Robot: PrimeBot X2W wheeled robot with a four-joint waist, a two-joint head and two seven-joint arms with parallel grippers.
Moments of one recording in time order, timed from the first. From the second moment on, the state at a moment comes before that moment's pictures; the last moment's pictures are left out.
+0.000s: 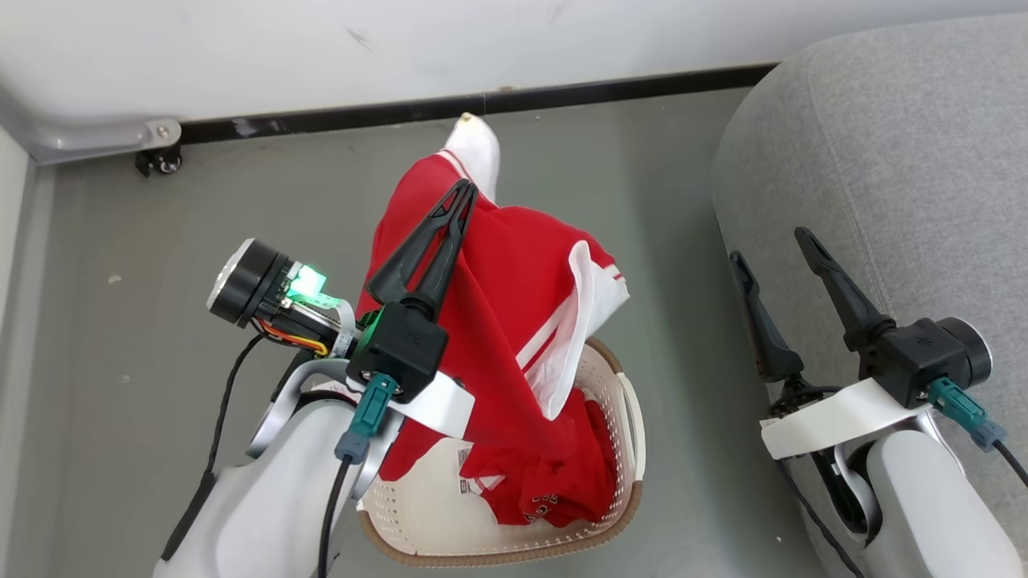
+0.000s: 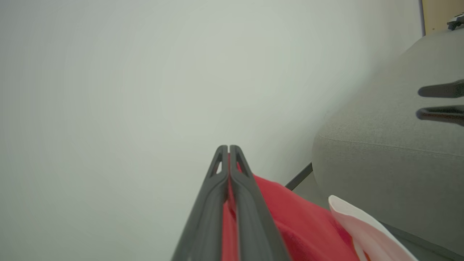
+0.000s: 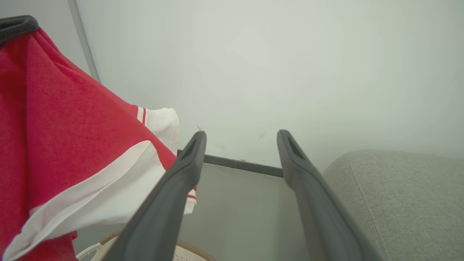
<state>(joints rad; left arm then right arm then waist) -0.56 0.18 -0.50 0.25 0.11 0.11 -0.26 -0.31 -0.15 0.14 0.32 0.12 0.12 -0.25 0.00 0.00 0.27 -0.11</state>
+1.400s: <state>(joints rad) -0.49 0.28 -0.53 0.02 -0.06 -0.09 -0.23 -0.40 -0.42 0.74 0.14 0.50 0.12 -0.06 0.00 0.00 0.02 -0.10</state>
